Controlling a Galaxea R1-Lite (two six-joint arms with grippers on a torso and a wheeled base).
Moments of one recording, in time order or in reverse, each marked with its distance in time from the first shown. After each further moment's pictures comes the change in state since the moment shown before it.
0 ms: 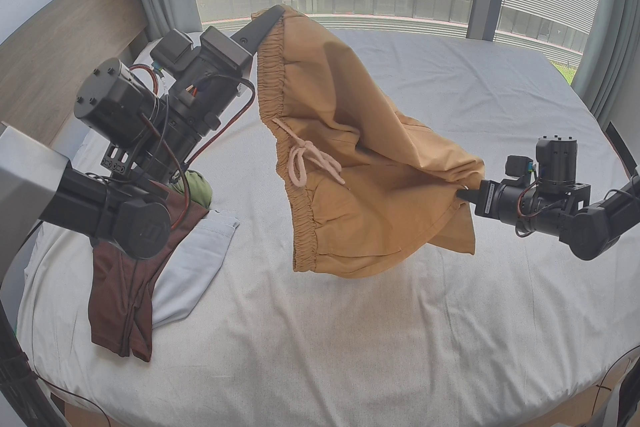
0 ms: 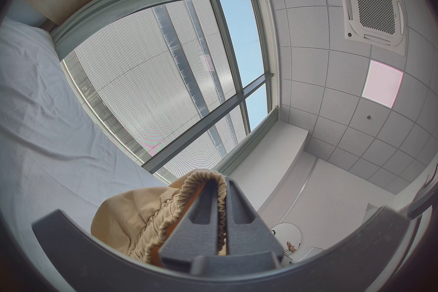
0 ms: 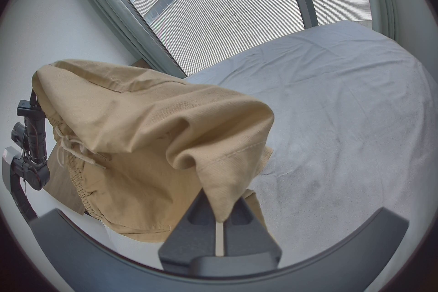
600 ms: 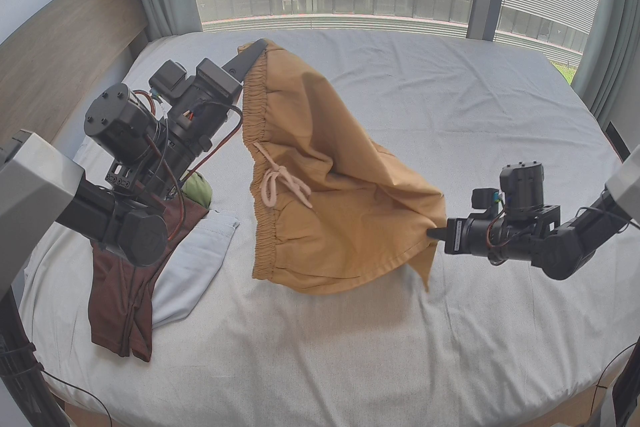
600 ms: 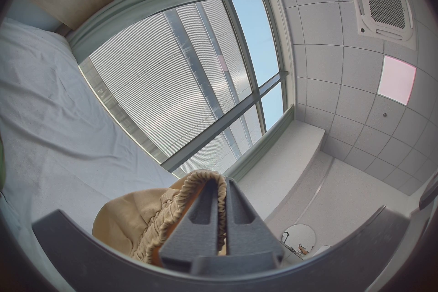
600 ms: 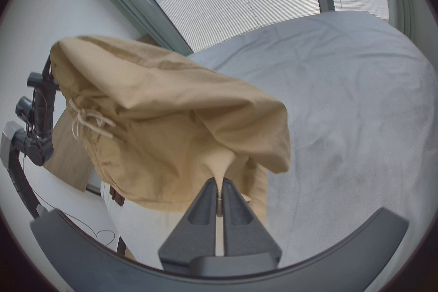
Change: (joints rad) left arm 0.069 0.057 0.052 -0.026 0.022 0.002; right arm 0.099 0.098 0.014 0.031 0.002 -0.049
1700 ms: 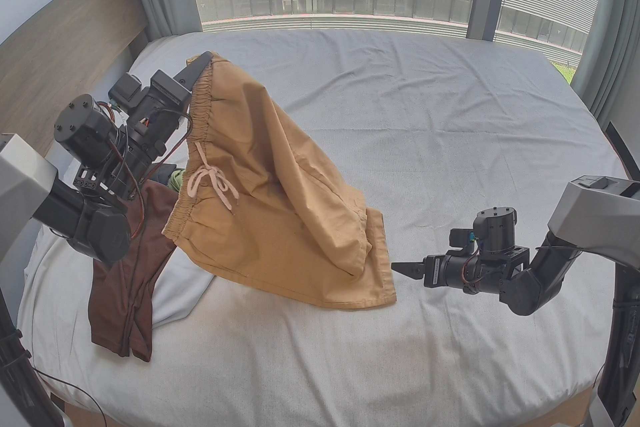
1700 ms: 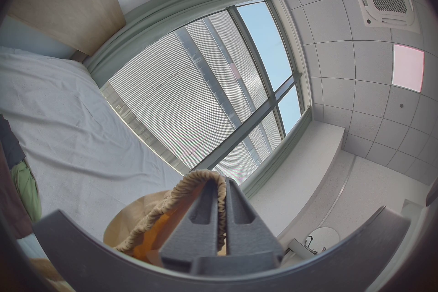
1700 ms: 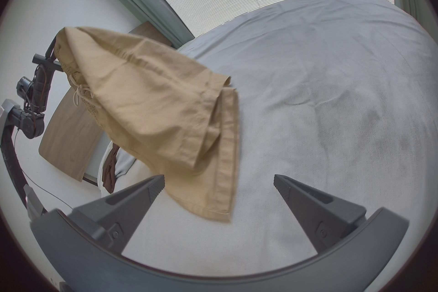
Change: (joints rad) left arm 0.158 -0.040 0.096 -0.017 -0.010 0.013; right arm 0.016 0.266 0.075 -0.330 0.036 0.011
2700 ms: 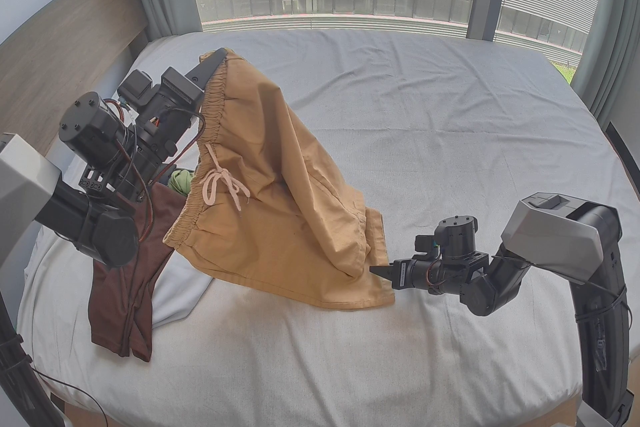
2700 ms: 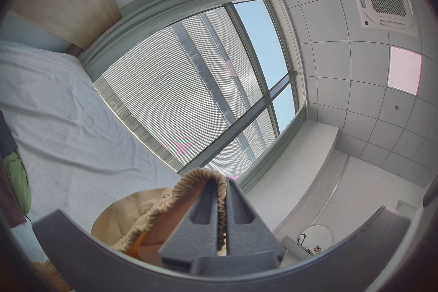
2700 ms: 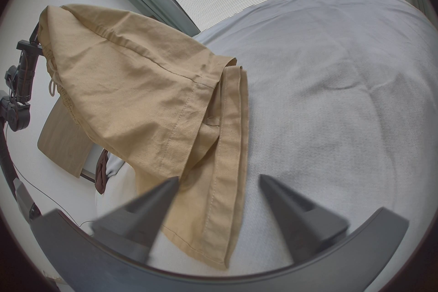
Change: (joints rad) left arm -0.051 -0.008 0.000 0.000 0.002 0.003; right arm 0.045 0.239 -0.271 0.016 0.028 0.000
